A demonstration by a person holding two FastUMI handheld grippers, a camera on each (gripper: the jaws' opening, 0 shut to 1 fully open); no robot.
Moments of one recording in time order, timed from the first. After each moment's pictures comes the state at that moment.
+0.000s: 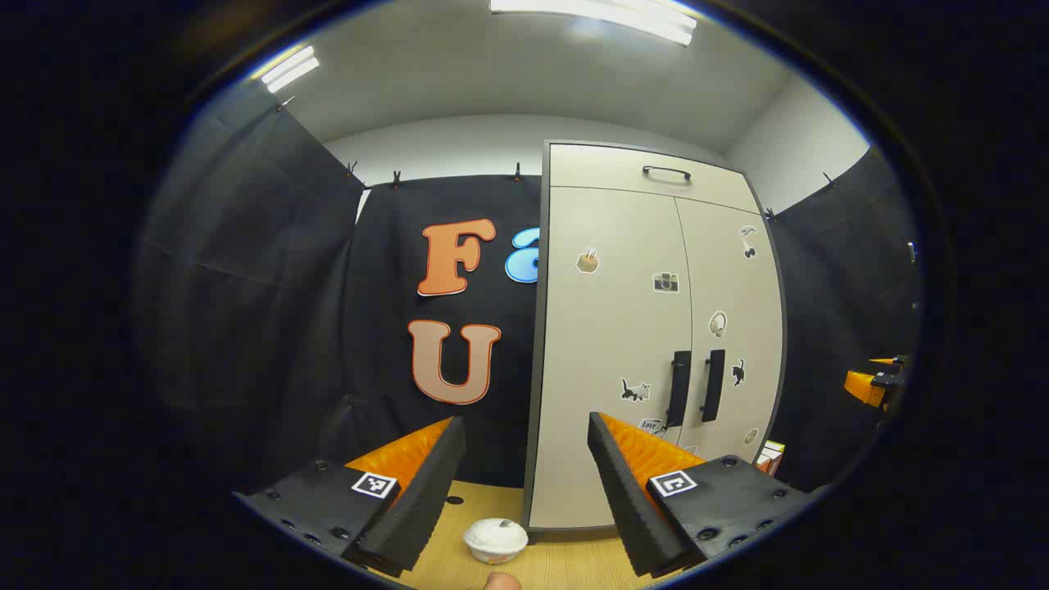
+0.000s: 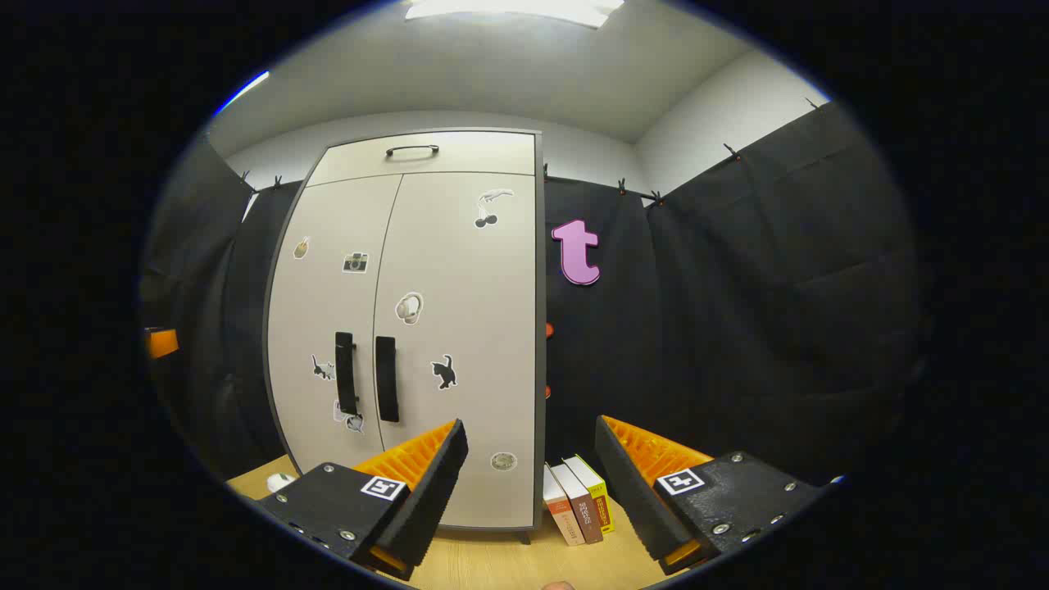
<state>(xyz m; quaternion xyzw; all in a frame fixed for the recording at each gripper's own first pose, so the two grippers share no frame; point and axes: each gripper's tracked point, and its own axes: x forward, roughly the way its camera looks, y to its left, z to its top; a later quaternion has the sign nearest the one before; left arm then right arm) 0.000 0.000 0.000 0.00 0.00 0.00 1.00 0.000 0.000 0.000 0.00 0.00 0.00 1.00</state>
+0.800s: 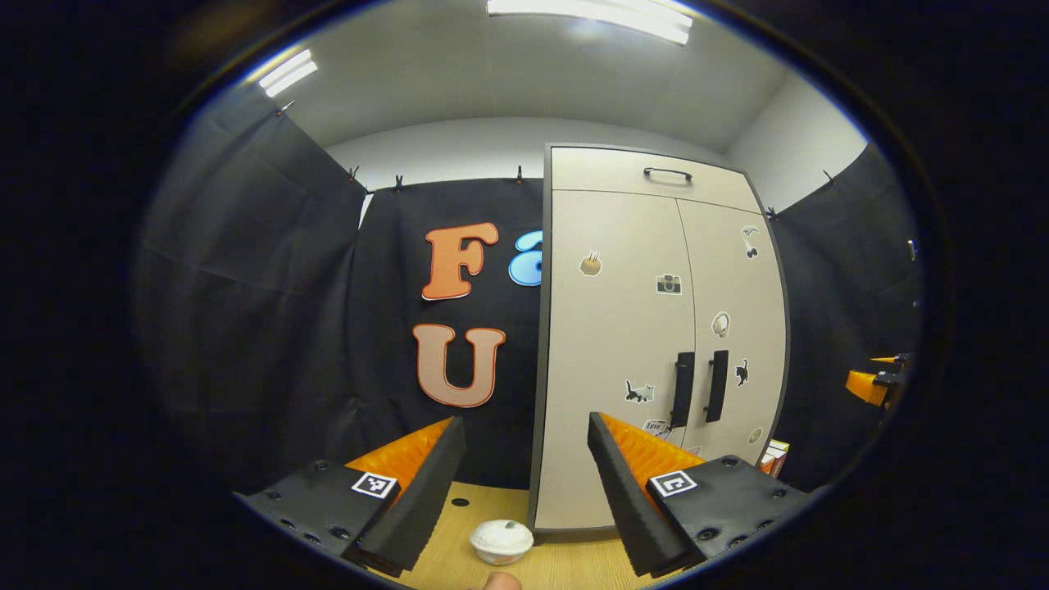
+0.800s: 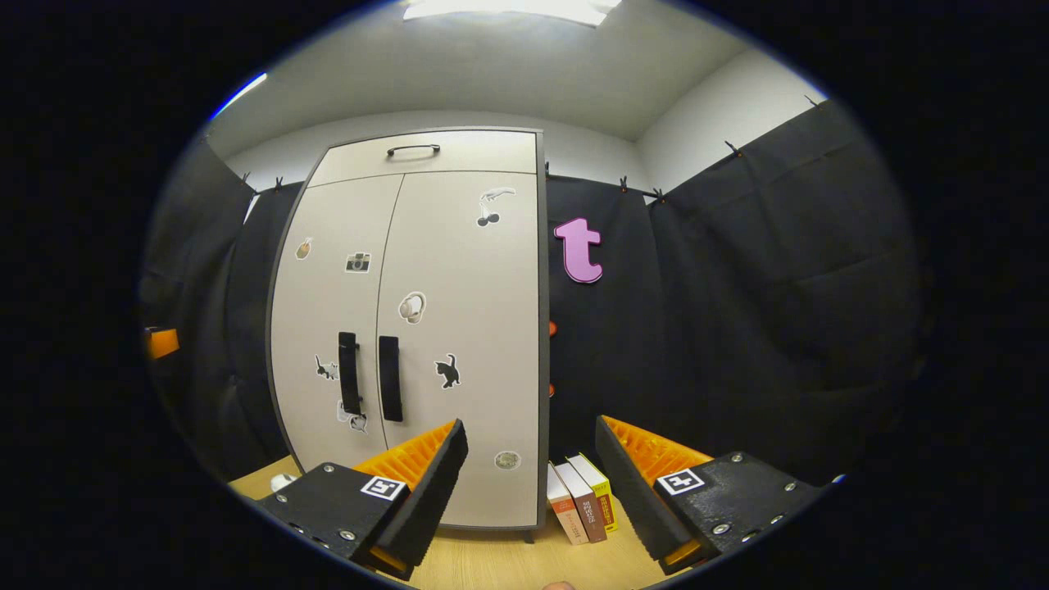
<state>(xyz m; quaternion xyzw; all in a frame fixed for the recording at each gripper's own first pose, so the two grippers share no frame) -0.002 0.003 0.004 0.01 0.00 0.01 1.00 -0.001 -0.001 -0.001 0.01 0.00 0.00 1.00</state>
